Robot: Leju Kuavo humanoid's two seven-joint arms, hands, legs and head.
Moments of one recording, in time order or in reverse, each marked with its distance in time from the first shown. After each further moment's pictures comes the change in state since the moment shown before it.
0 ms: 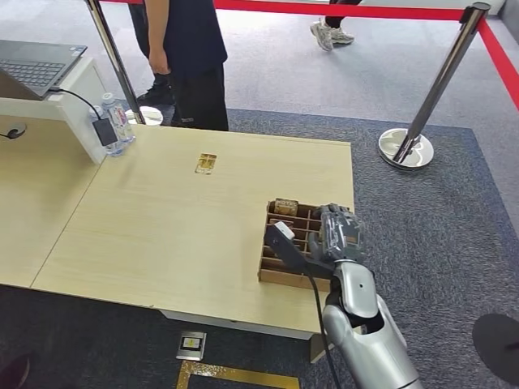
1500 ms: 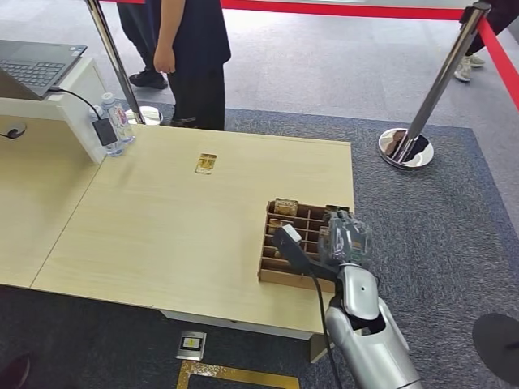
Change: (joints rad) left arm 0.000 0.001 -0.008 -0.001 -0.014 -0.008 0.006; right arm 0.053 0.001 -0.070 -0.030 0.053 0.001 0.035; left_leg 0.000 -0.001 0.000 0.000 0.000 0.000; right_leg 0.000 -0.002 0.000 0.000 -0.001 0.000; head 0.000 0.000
